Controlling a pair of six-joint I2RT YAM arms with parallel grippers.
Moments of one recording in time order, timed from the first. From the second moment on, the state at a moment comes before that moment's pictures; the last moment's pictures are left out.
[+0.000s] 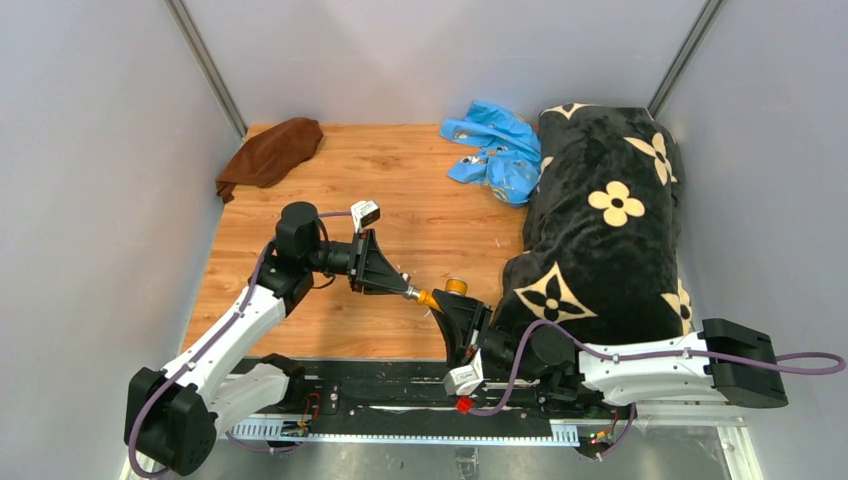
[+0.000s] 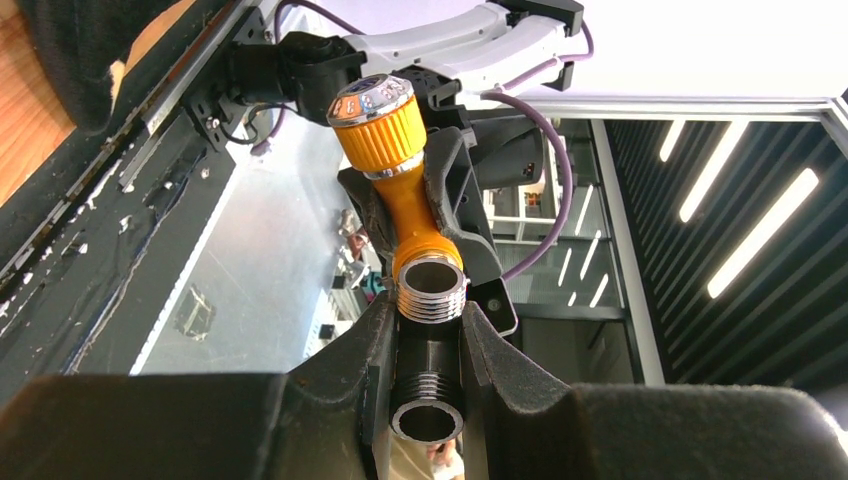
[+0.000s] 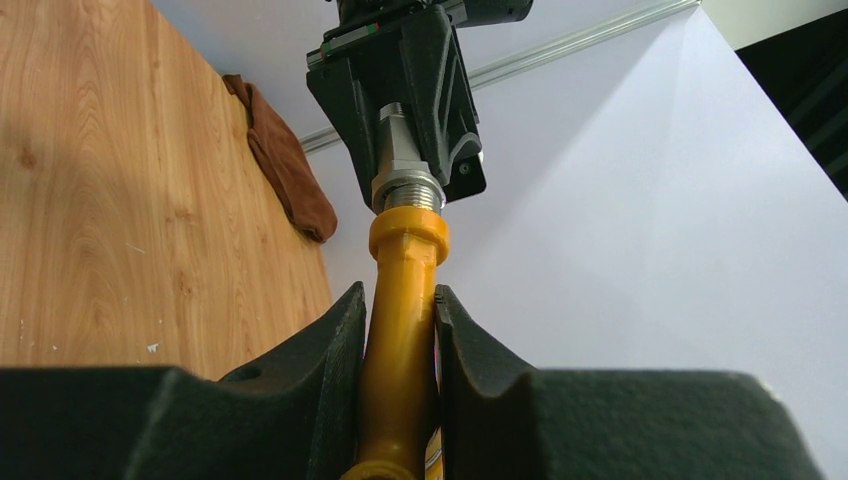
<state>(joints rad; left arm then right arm) -0.39 0.98 0.65 0.10 1.25 -1.28 1.45 0.97 0.27 0.94 0.22 -1.35</state>
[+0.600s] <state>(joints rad) -0.40 0.97 0.65 0.09 1.25 -1.24 1.45 0.95 0.27 0.92 0.21 -1.25</state>
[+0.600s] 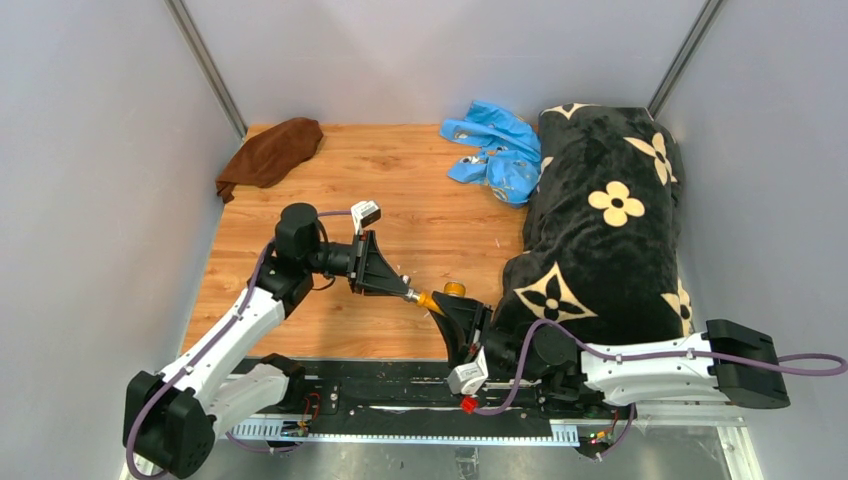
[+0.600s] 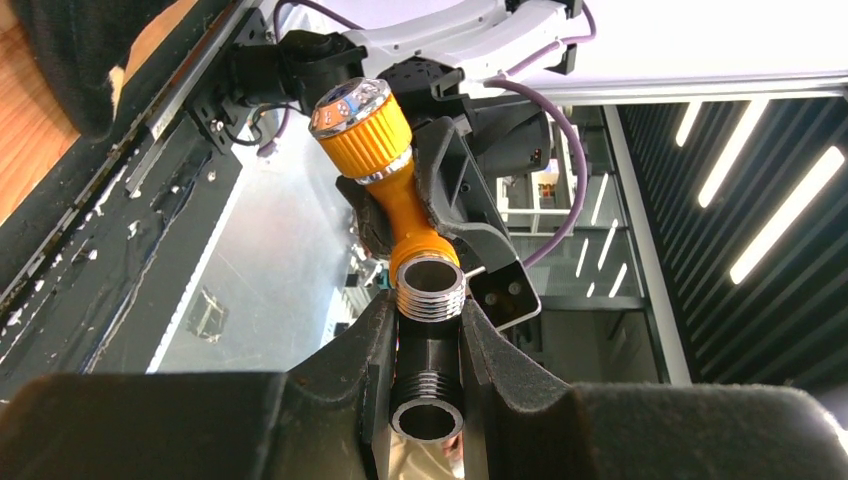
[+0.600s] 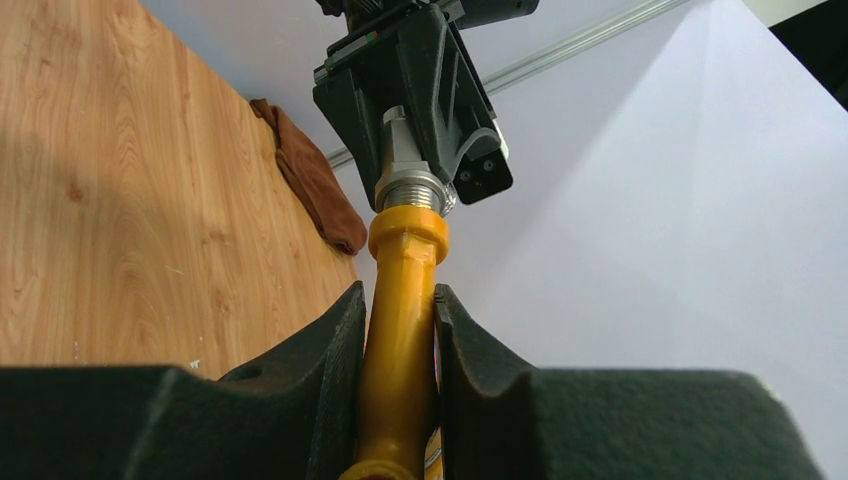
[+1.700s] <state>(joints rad) -0.42 0.91 0.66 0.07 1.14 -0.99 1.37 0.81 0.37 0.61 0.13 -0.61</state>
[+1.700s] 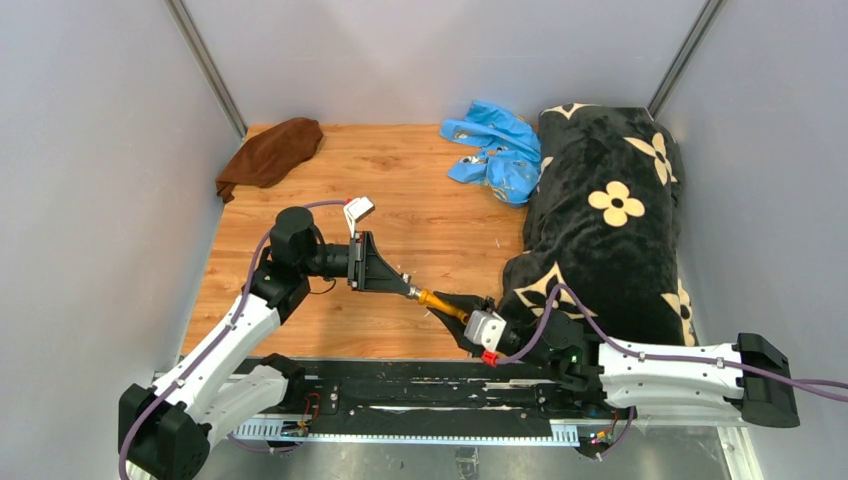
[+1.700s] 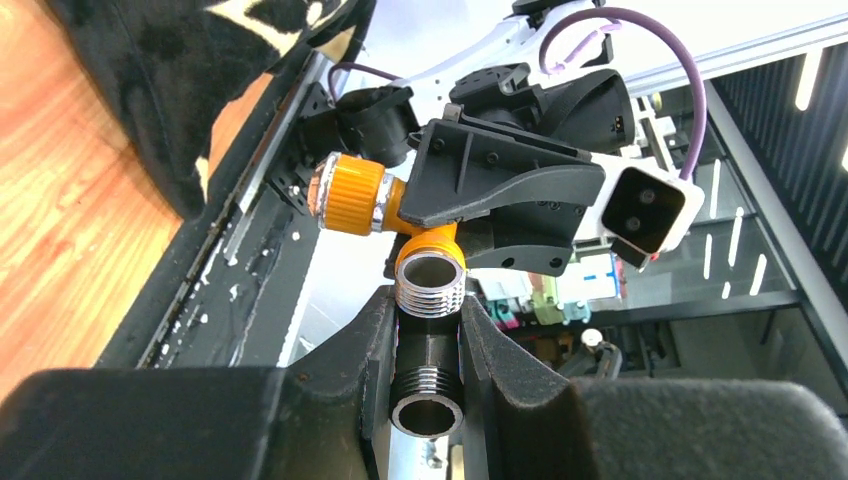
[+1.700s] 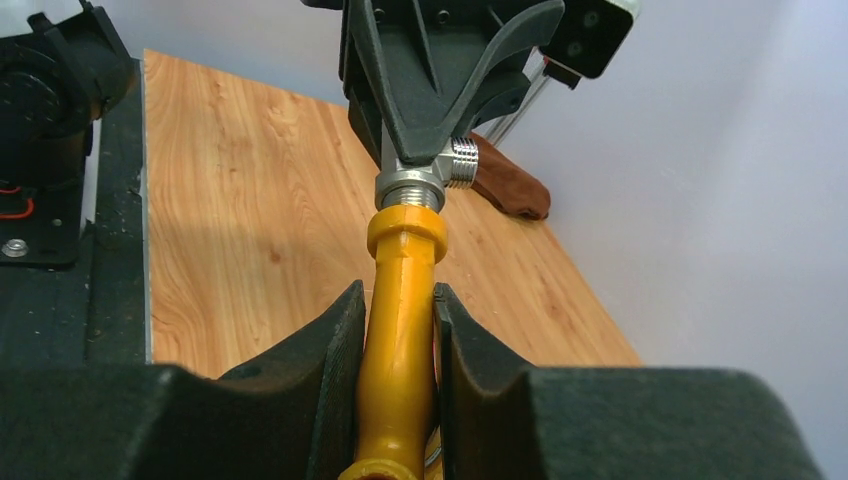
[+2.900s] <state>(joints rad) -0.42 0.78 0.63 0.27 1.08 -0.91 0.90 0.93 0.60 0.47 -0.63 0.42</state>
